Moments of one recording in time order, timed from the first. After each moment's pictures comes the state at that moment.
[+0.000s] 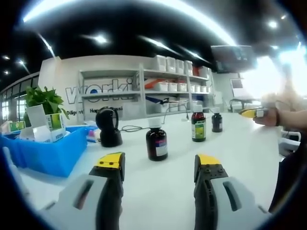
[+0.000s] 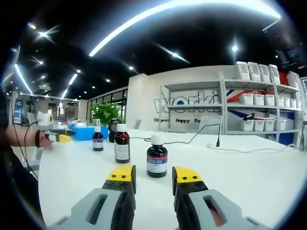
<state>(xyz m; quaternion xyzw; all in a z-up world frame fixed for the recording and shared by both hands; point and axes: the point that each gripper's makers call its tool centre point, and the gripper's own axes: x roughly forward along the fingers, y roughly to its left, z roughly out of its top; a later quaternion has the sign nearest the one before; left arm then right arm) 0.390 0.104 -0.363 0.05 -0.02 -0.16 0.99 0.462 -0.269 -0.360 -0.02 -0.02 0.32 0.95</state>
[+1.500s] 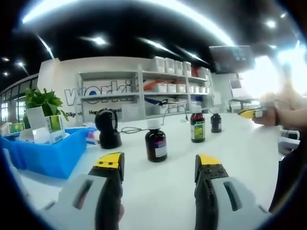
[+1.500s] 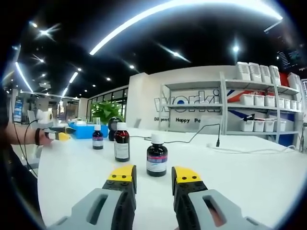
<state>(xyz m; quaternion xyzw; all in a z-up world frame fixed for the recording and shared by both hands) 0.393 0.107 -0.364 0.05 -0.02 -0.16 0.98 0.462 -0.268 -0.361 -0.03 -0.02 0.32 0.95</state>
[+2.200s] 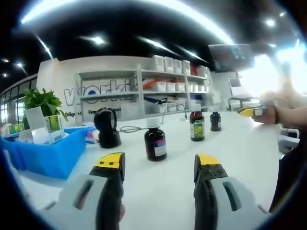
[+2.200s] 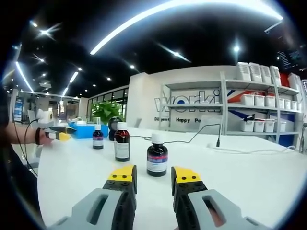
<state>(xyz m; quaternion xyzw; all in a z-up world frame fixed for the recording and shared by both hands) 0.394 0.104 -0.365 0.06 -0.02 -0.17 0.98 0.462 -0.268 -0.362 -0.03 -0.02 0.32 0.95</state>
